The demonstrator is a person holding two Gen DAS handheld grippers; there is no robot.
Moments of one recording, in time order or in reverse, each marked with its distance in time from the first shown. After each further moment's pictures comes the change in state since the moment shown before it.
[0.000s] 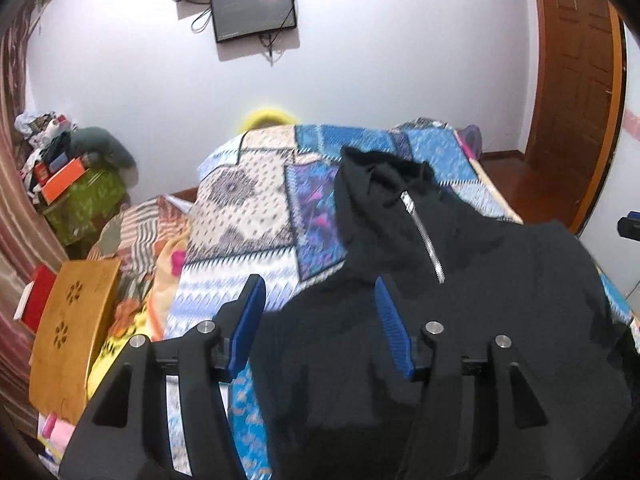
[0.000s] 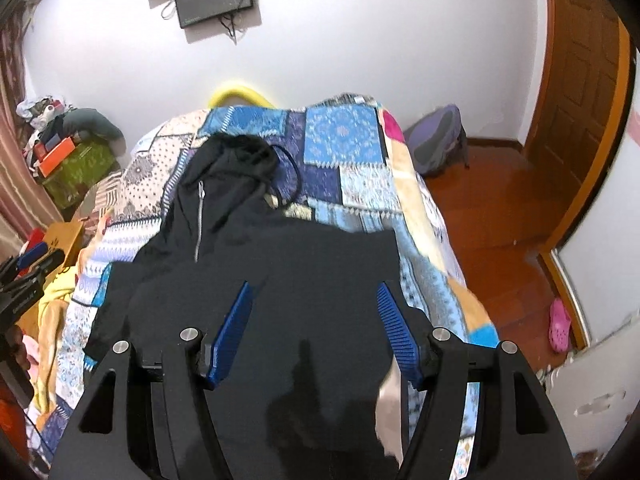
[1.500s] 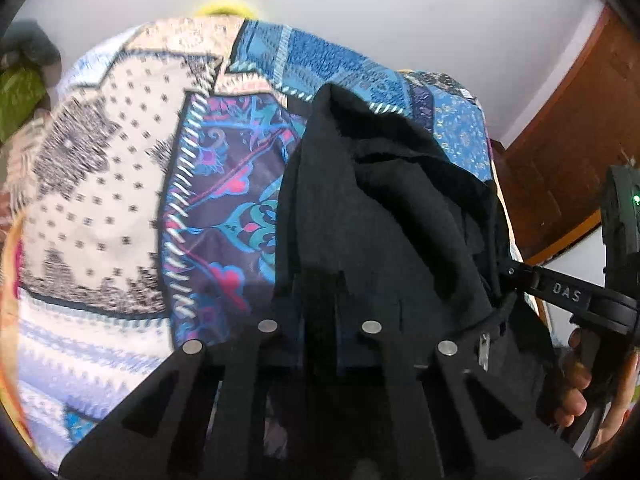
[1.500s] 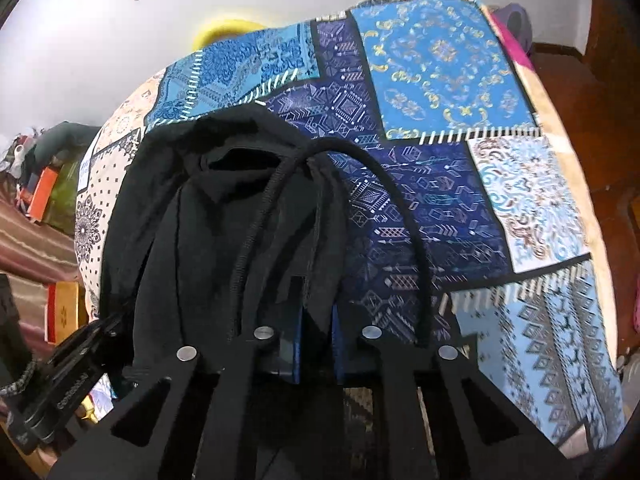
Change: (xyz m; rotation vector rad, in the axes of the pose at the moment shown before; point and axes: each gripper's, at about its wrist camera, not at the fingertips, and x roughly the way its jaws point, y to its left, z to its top) left arm 0.268 -0.001 0.086 -0.217 0.335 -0.254; right arm 0.274 0.043 0.107 0.212 0.335 0.177
